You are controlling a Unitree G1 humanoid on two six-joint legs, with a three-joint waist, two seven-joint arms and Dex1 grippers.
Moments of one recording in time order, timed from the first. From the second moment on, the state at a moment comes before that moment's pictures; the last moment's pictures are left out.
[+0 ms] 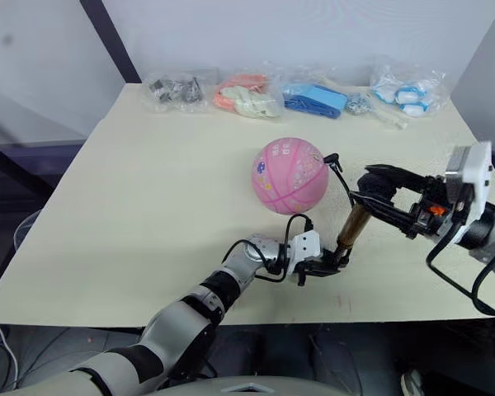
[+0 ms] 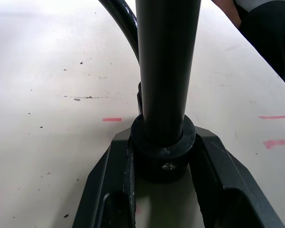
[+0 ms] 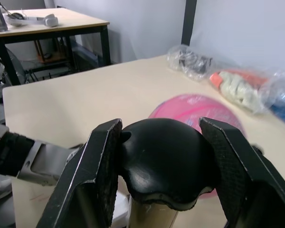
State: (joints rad) left arm -0.66 -0.04 -0.40 1.04 0.15 -0.37 -1.00; right arm -0.07 -0.88 -0.42 -0.57 1.01 0.56 0.78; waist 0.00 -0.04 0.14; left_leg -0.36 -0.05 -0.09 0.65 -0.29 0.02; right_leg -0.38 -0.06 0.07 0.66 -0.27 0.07
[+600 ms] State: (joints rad) left arm -0.66 -0.04 -0.40 1.04 0.16 -0.37 -0.98; right arm -0.04 -0.82 -0.37 -0.62 0.95 0.54 0.74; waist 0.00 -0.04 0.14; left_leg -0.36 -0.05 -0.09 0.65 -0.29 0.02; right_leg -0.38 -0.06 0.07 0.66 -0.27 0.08
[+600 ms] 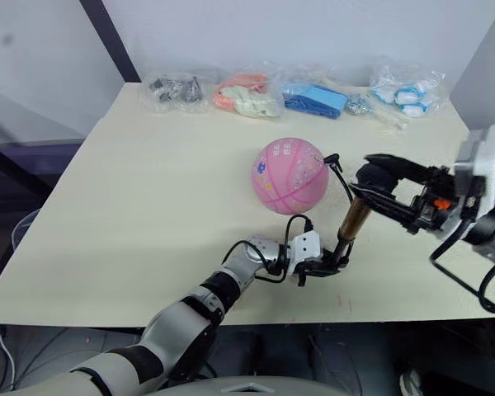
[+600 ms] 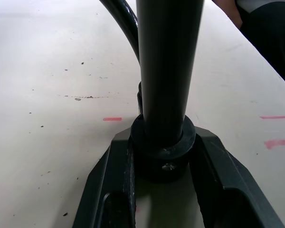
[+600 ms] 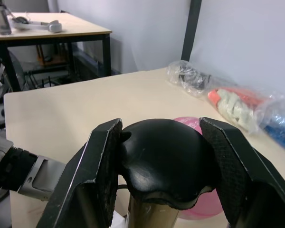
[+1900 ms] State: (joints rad) left arm -0.66 -0.06 -0.40 1.04 0.16 -0.38 -0.99; right arm 0.04 -0.85 -0.45 -0.59 0.98 0.51 0.78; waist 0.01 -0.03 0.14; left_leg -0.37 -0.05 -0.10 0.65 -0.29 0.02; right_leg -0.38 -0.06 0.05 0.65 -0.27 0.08
